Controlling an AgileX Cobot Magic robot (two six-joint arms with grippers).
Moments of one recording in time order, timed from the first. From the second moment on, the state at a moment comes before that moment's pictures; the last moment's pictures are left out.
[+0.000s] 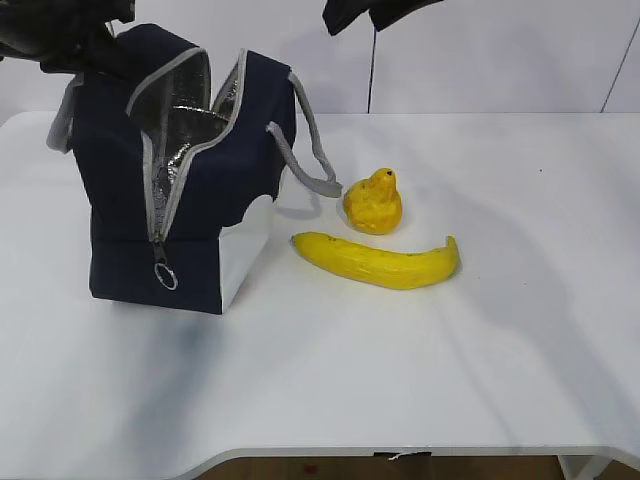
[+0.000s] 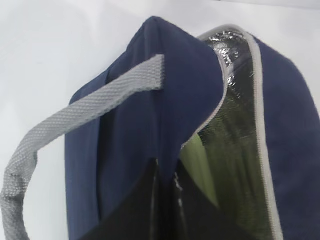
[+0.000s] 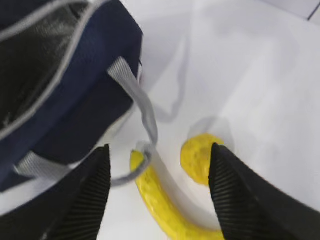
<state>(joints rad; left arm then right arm) -0.19 1.70 -1.47 -0.42 0.66 0.09 0.30 2.13 -2.37 0.29 1.25 -0.21</state>
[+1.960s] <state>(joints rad) -0.19 1.72 -1.47 -0.44 0.67 0.09 0.30 1.75 -1.53 0.15 1.24 -0.73</state>
